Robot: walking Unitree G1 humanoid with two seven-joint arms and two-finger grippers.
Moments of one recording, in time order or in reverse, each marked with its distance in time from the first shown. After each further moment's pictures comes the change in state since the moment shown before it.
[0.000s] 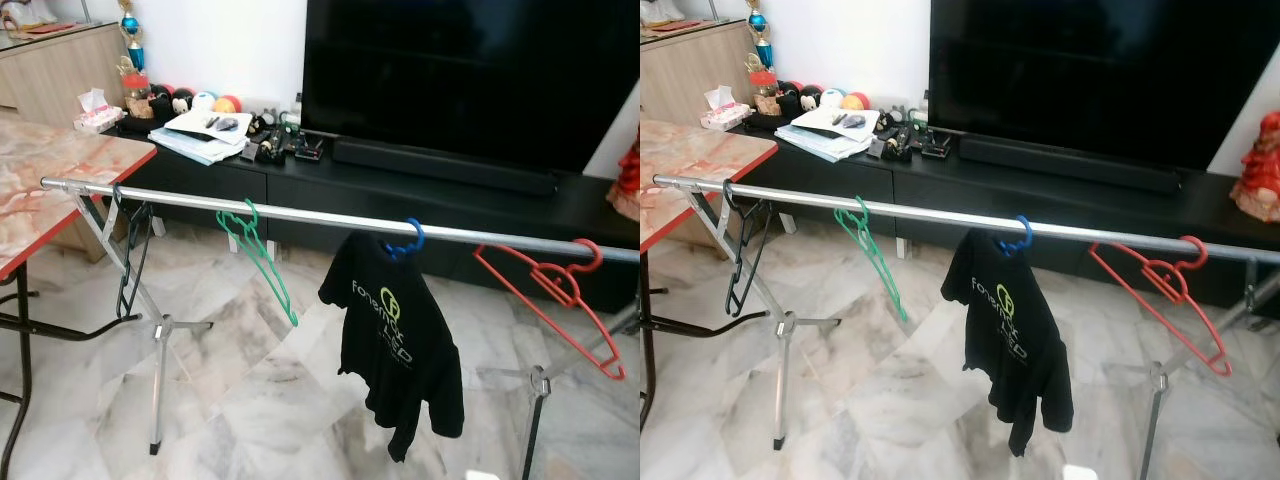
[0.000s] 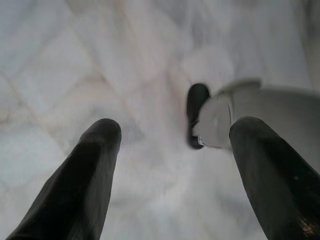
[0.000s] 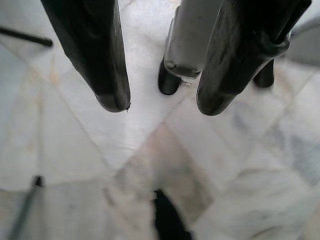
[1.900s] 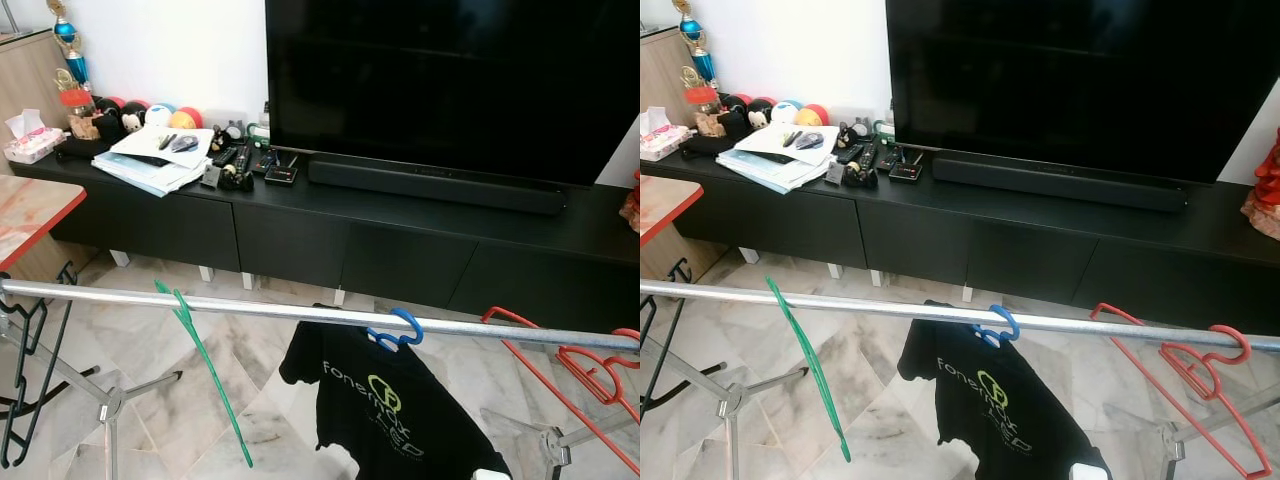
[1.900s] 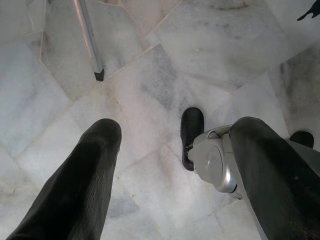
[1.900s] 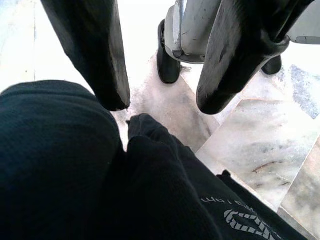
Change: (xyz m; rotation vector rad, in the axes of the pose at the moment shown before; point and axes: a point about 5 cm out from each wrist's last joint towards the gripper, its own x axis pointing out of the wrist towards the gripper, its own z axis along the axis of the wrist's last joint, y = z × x) left arm 0.000 0.018 0.023 0.019 -0.080 0.028; right arm 0.003 0.009 0.012 0.006 -0.038 0.025
